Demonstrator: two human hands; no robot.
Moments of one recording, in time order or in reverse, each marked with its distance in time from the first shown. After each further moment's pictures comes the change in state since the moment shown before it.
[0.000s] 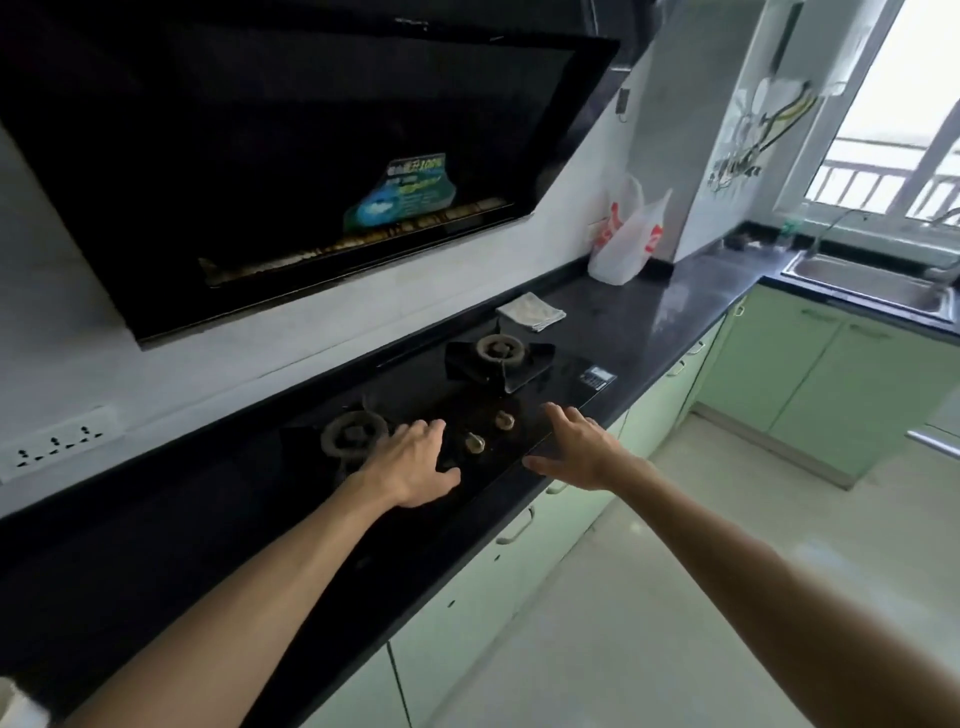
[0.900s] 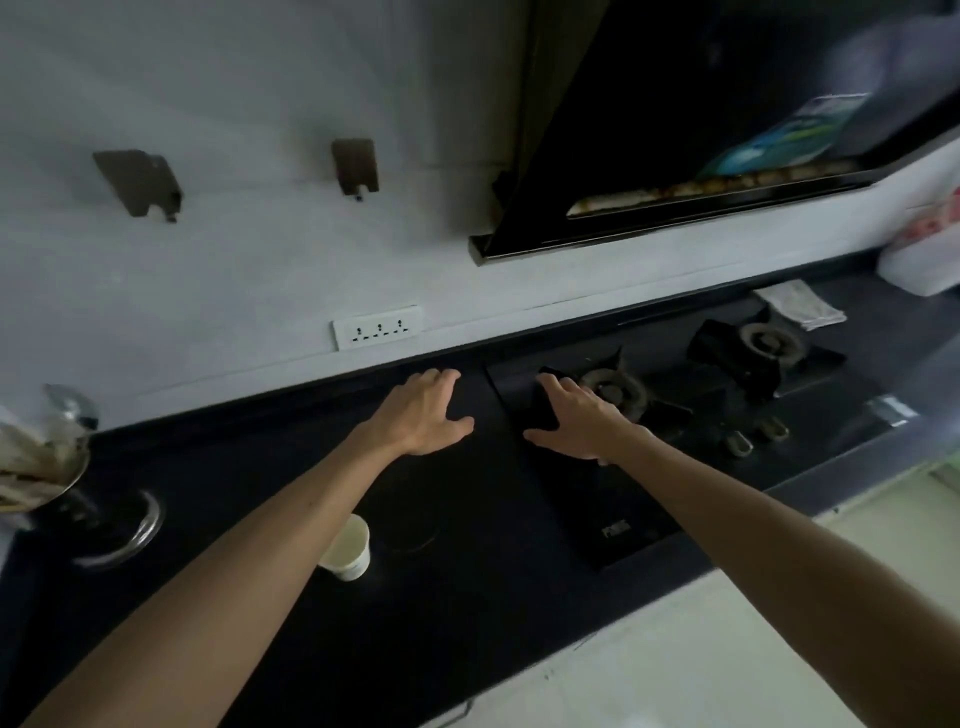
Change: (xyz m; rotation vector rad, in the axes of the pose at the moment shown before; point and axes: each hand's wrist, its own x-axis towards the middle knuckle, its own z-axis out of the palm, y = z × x) left_hand -0.150 -0.339 -0.014 -0.212 0.059 -0.307; right_hand 0.099 -0.369 0.113 -0.066 -0.201 -0.386
